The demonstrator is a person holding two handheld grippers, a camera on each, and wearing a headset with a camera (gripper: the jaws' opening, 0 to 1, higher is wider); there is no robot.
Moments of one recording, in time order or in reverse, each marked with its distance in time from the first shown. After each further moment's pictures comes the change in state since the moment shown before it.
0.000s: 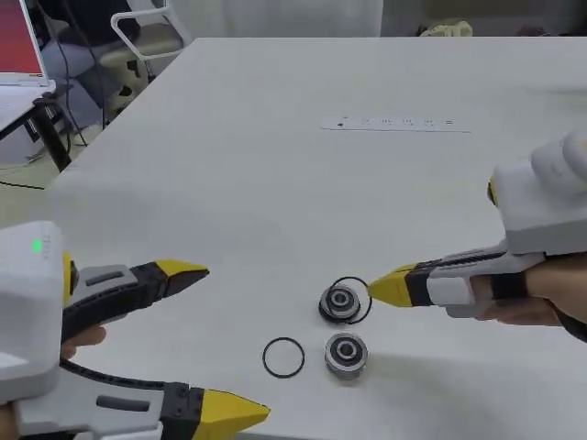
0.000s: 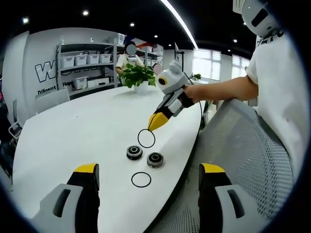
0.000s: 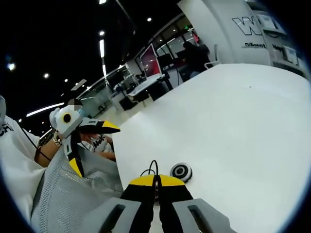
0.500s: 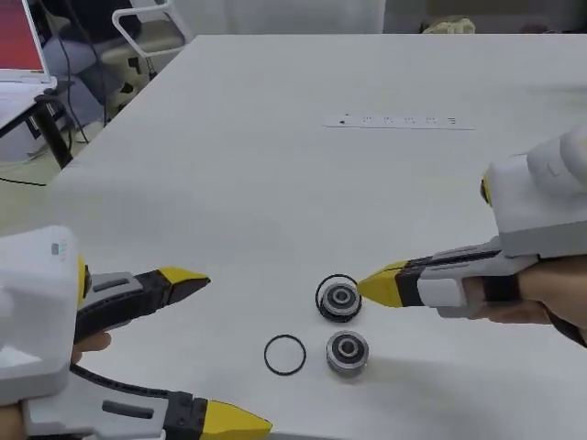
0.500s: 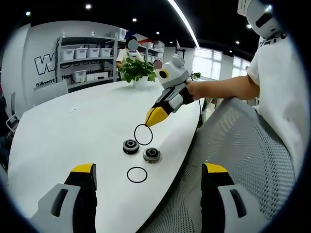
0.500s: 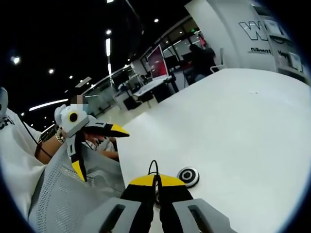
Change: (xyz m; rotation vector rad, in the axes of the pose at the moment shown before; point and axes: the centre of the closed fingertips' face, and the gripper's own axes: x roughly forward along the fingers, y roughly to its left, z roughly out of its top) left arm 0.003 -0.003 -0.010 -0.042 0.033 -0.023; right arm 0.011 0.014 0.001 -0.054 0.001 0.026
